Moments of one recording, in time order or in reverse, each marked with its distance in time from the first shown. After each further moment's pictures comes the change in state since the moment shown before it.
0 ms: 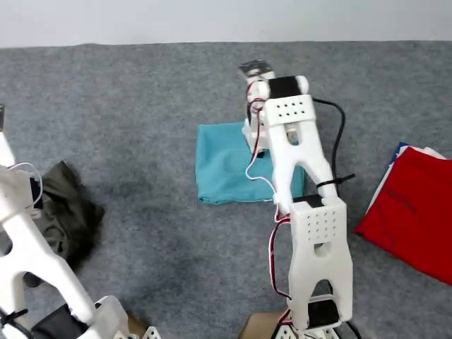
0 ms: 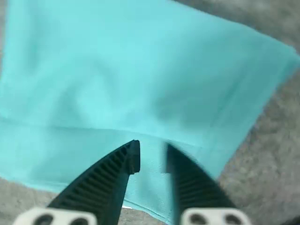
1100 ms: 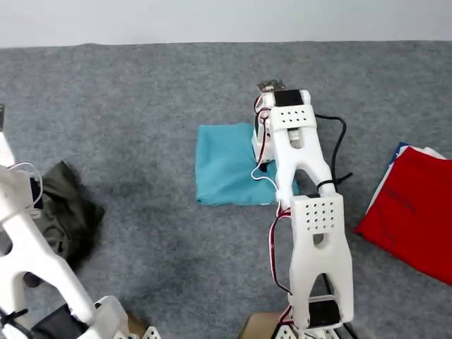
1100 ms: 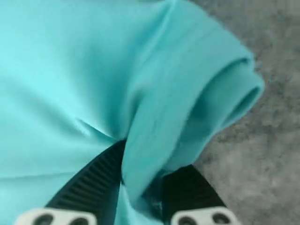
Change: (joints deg) left arm 0.0 0.0 0.0 0.0 0.0; right arm 2.5 10.5 -0.9 -0.9 -3.9
